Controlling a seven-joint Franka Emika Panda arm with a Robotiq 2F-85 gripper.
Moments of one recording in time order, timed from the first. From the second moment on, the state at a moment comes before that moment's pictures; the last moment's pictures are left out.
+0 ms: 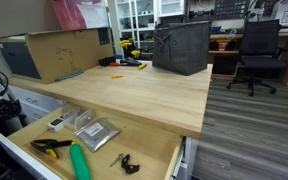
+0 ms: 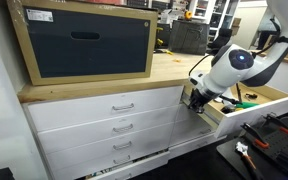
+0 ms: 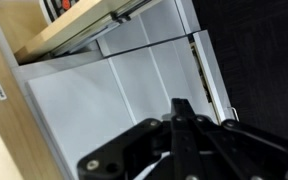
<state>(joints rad) 0.20 0.35 0.40 -2.50 -1.64 2.60 0.96</state>
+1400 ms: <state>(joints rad) 0.32 -0.20 0.38 -2.77 -0.26 2.53 0.13</state>
